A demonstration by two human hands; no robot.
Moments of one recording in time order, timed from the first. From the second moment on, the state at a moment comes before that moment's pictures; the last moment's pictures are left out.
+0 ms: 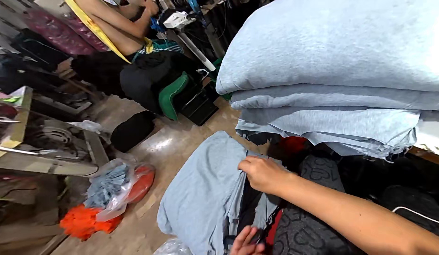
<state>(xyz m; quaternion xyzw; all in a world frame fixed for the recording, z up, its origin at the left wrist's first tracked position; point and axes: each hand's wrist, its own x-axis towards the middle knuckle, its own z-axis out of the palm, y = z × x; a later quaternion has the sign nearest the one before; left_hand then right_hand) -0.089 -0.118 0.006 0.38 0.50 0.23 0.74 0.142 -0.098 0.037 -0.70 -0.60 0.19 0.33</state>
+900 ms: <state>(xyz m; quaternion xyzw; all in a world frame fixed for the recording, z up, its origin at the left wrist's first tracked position) -0.028 -0.096 0.000 0.18 0.57 0.13 0.79 0.143 -0.089 0.086 -0.65 -0.69 0.19 0.25</state>
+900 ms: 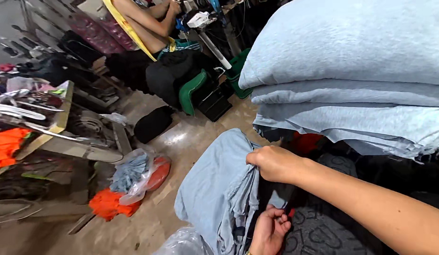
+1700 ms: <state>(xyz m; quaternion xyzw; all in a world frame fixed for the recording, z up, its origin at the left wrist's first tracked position) -0.026 -0.087 -0.008 0.30 0.51 0.05 0.80 0.144 -0.123 0.023 -0.69 -0.69 0.11 0.20</state>
